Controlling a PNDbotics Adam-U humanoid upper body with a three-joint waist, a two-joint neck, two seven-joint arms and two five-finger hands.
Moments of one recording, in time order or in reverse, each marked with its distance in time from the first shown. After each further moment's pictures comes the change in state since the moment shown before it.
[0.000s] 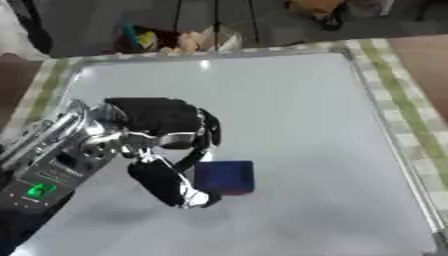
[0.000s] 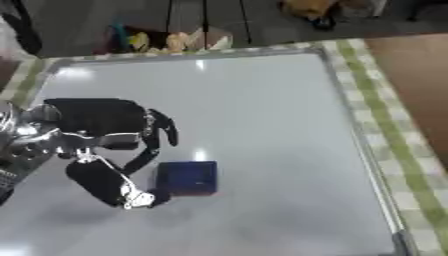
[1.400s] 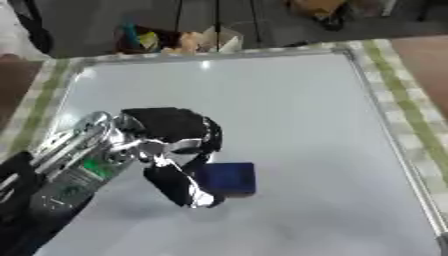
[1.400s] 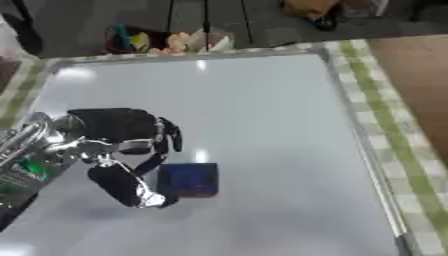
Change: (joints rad) left arm 0.002 -0.048 -0.025 0.096 -0.050 -0.028 0.055; right arm -0.004 0.008 0.007 0.000 0.004 0.011 0.011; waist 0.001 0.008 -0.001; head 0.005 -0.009
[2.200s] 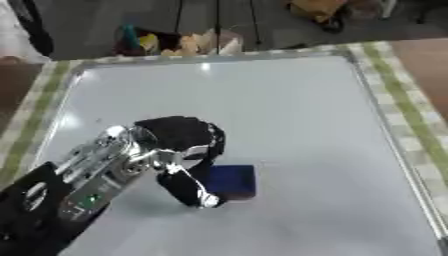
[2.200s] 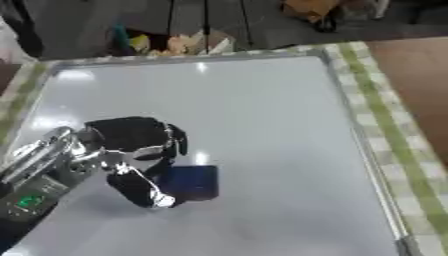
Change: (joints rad) left arm 0.016 -0.059 -0.025 0.128 -0.100 -0.047 0.123; right arm -0.005 0.009 0.005 0.000 0.000 0.000 0.005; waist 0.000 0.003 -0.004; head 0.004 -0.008
